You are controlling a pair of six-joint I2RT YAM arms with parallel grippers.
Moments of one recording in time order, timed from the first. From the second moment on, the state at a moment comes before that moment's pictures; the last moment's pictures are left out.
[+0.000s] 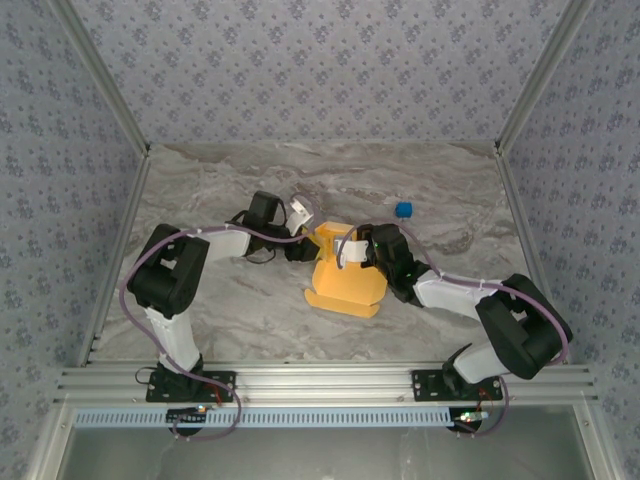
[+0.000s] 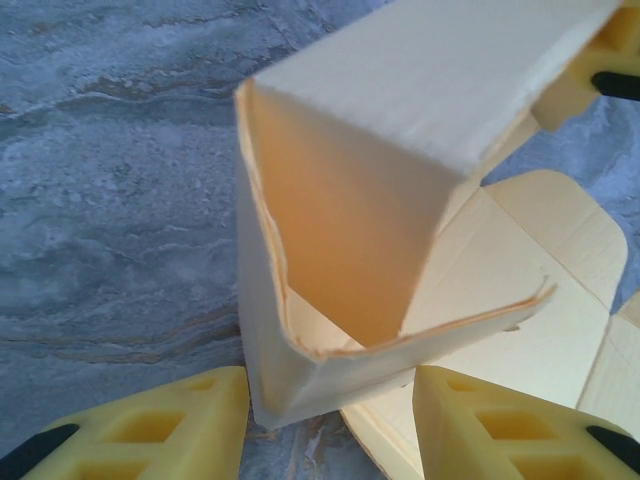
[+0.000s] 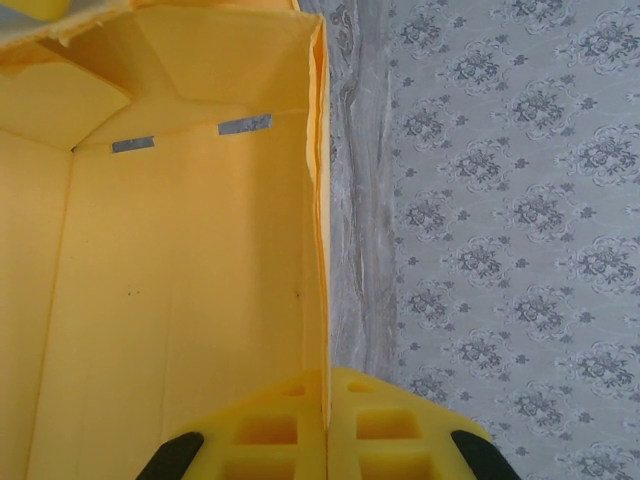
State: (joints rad) left arm -0.47 1.86 1.01 0.05 0.76 0.17; right arm 0.64 1.44 0.59 0.44 0.21 -1.26
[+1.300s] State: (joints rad) left arm -0.48 1.87 1.03 0.05 0.82 0.14; right arm 0.62 1.44 0.63 0.38 0.21 -1.21
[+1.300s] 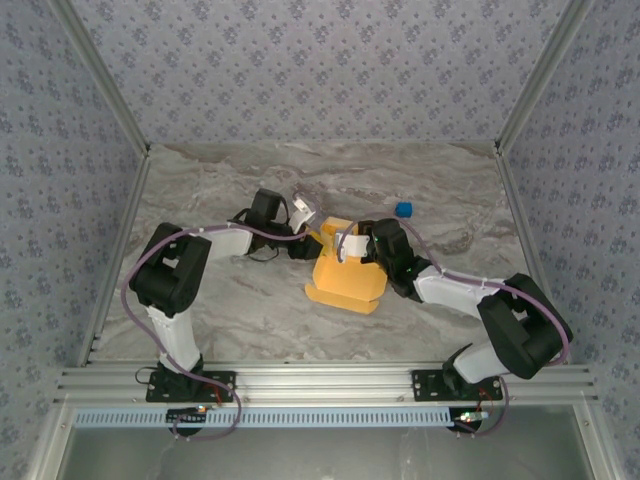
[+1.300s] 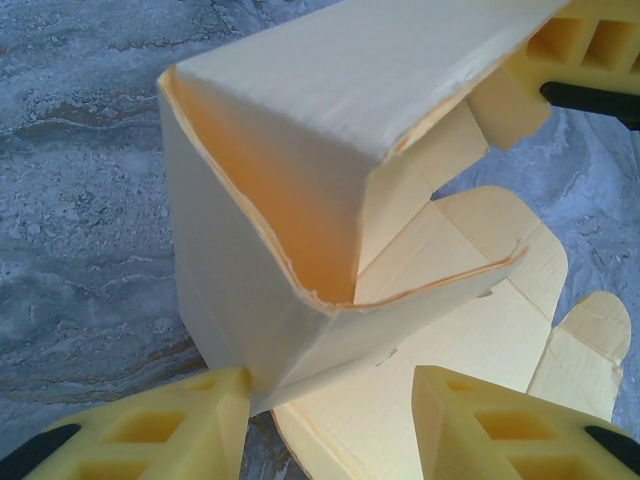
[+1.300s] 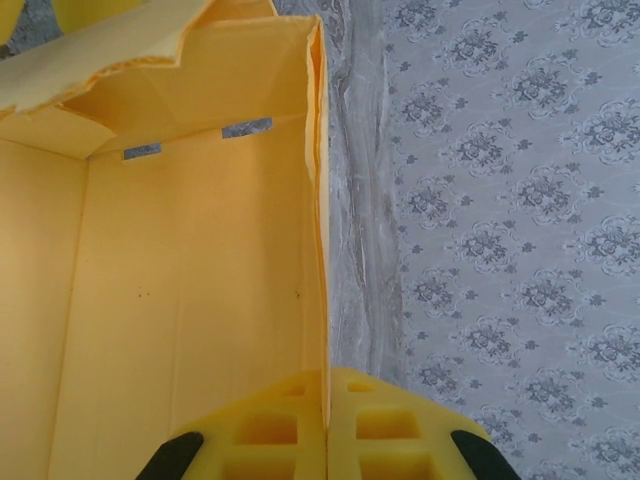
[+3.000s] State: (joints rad) left arm -0.50 1.88 0.97 0.27 0.69 0.01; right arm 0.64 1.46 0.64 0.40 0.27 -1.18
